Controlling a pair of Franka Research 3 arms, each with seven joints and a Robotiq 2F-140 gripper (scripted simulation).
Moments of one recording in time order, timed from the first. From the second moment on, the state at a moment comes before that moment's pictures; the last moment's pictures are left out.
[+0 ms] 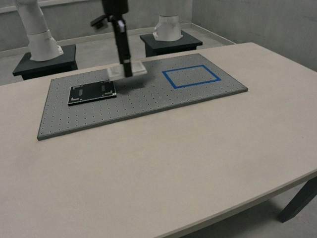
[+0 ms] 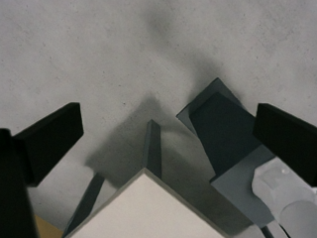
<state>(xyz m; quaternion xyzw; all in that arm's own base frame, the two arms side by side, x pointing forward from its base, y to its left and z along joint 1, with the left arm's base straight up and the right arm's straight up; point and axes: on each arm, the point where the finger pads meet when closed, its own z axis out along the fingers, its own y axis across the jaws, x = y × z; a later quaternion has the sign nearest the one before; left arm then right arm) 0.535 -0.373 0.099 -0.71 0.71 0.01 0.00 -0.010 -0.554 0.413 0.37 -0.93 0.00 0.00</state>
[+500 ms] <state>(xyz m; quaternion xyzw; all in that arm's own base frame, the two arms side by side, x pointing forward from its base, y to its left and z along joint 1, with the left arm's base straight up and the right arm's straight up) 0.539 -0.274 0.100 -0.72 0.70 0.01 0.00 -0.010 -0.554 0.413 0.37 -0.93 0.00 0.00</state>
